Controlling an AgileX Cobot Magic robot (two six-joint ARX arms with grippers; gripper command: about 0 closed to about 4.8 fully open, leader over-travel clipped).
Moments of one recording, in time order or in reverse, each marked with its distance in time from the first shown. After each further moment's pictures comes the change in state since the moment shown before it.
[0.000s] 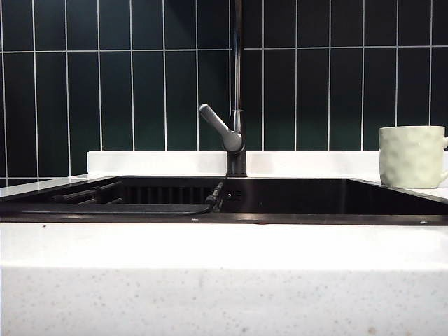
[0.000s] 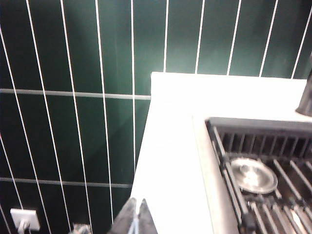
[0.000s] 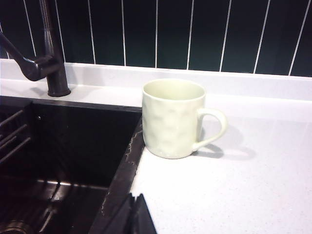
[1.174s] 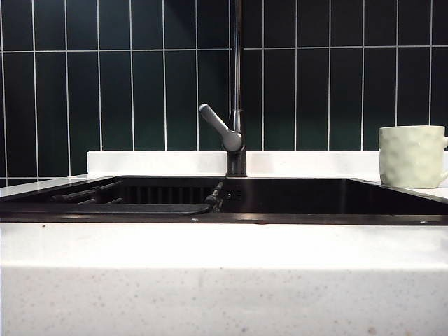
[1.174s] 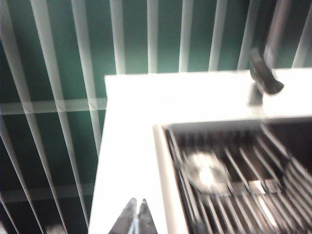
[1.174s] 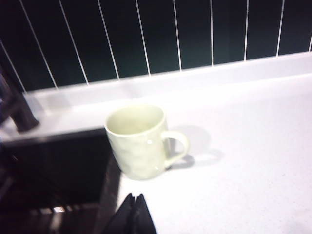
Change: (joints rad) left arm -0.001 0.229 0.262 -0.133 0.180 0.052; right arm -0.002 0.311 0.346 -0.157 0.158 0.162
